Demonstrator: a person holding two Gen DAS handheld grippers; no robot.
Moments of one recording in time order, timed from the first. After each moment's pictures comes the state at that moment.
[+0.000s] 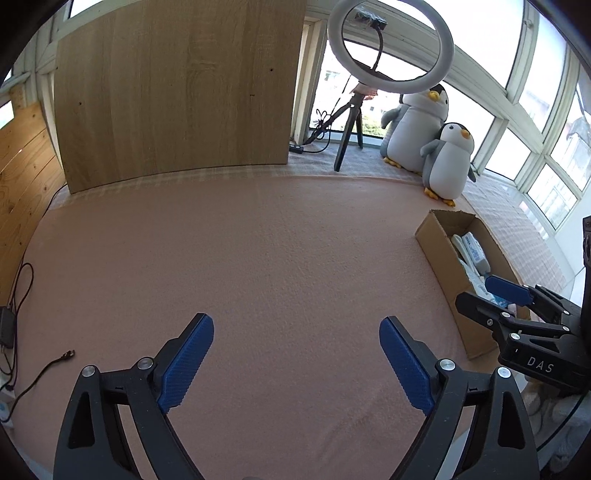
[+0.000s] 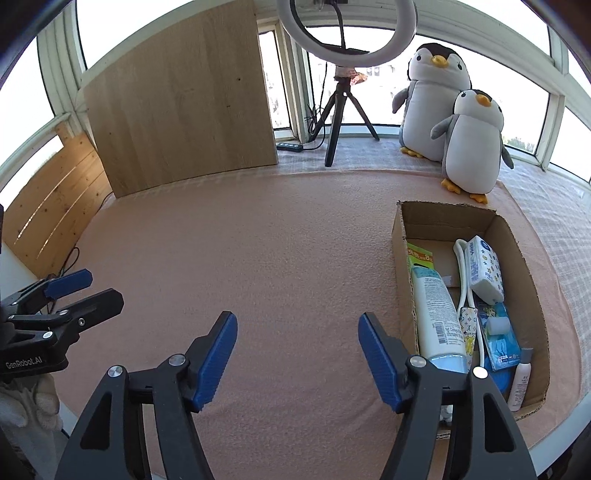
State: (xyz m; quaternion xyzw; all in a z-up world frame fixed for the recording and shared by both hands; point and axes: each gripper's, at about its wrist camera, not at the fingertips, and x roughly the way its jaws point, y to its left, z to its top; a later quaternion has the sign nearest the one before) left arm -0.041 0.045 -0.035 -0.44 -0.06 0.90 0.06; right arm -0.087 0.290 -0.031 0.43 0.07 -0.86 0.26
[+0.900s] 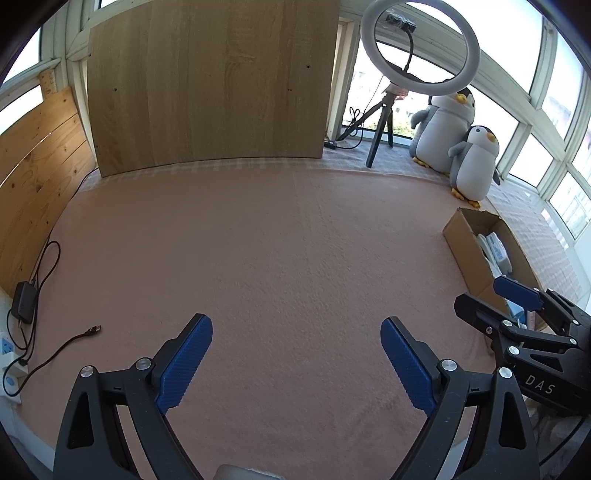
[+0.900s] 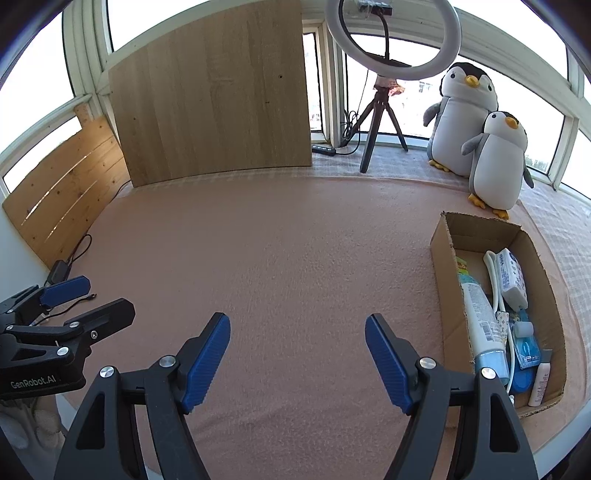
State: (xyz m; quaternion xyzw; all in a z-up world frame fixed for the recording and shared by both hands) left arm -0.025 0.026 -0.040 -0.44 -0.05 0.89 0.01; right arm -0.059 0.252 -0.034 0.42 0.08 -0.86 0.28
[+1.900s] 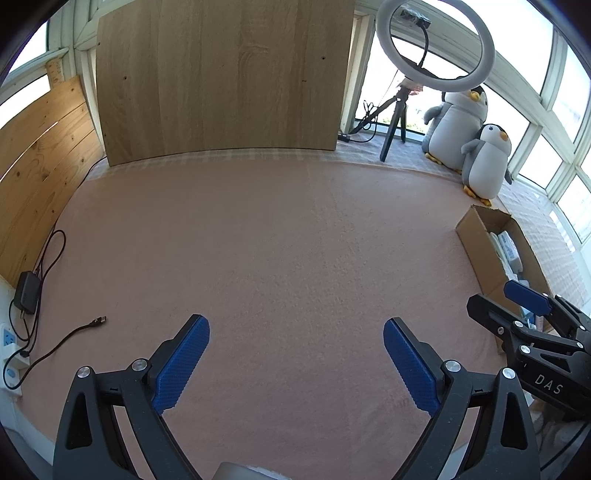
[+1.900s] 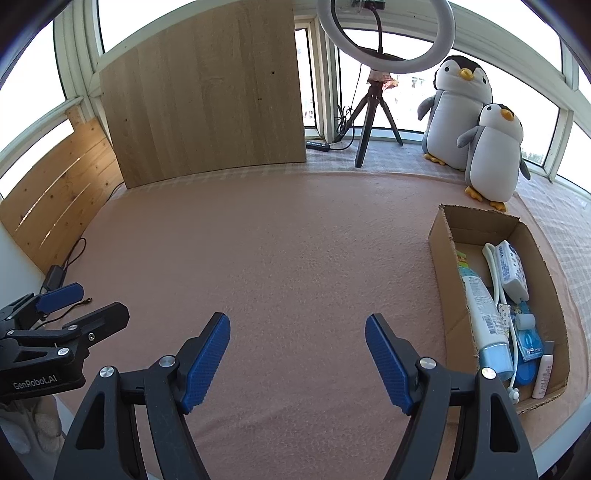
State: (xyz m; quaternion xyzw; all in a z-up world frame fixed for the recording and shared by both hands) left arm -0.025 0.013 -0.051 -0.46 -0.06 0.89 -0.01; right arm -0.059 0.249 -0.041 0.43 0.08 -0.86 0.26
